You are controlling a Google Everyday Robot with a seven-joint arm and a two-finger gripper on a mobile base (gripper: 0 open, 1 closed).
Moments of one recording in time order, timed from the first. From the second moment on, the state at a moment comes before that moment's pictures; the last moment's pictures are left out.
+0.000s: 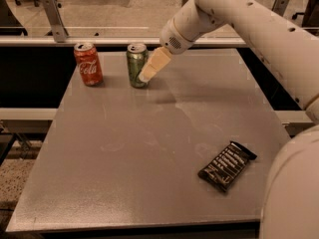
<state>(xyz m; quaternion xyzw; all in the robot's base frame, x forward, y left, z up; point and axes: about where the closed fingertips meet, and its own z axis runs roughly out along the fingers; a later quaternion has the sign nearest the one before) 0.704 0.004 0.897 -0.56 0.75 0.14 0.33</state>
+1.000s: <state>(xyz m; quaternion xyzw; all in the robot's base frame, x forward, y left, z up) 0.703 0.047 0.894 -0.57 0.73 0.18 0.33</state>
